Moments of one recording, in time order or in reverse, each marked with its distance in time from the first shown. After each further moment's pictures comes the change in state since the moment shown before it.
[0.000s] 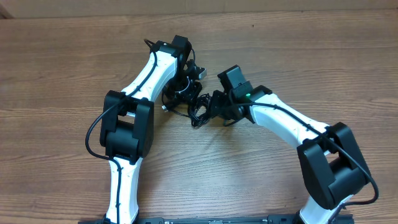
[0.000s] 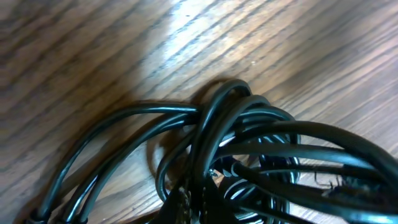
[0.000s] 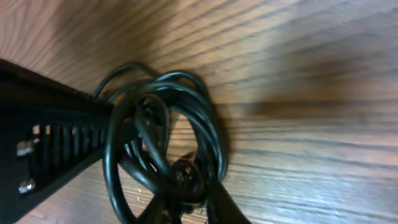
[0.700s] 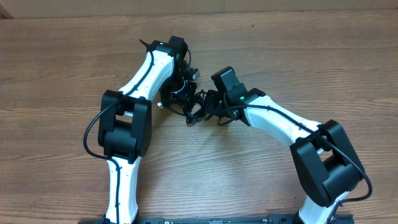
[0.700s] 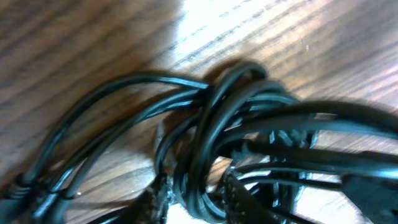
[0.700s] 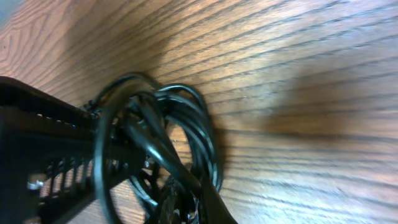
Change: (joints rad) left arm 0.024 0.000 -0.002 -0.035 -0.048 -0.066; right arm 0.030 0.034 -0.003 0.090 0.055 0.000
